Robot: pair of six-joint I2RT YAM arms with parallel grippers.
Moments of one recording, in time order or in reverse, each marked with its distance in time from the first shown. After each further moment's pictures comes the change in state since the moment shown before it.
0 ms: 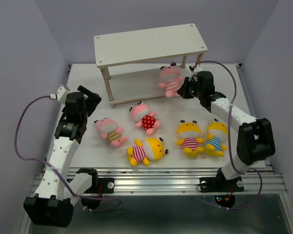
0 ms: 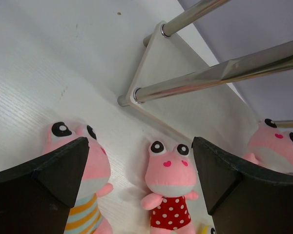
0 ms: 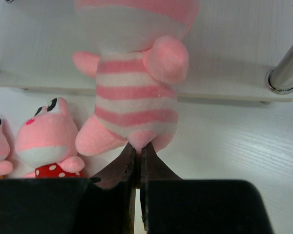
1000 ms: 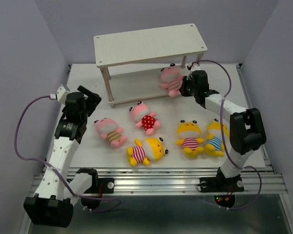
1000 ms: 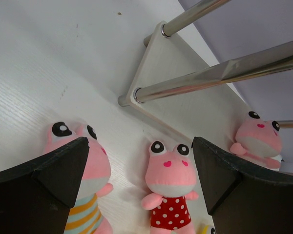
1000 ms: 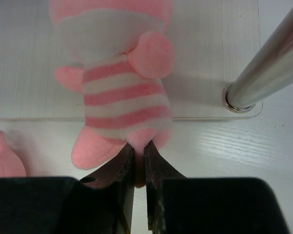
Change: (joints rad) left arm 0.000 0.000 0.000 -0.001 -0.001 0.000; right arm 0.000 0.185 0.082 0.063 0.190 -0.056
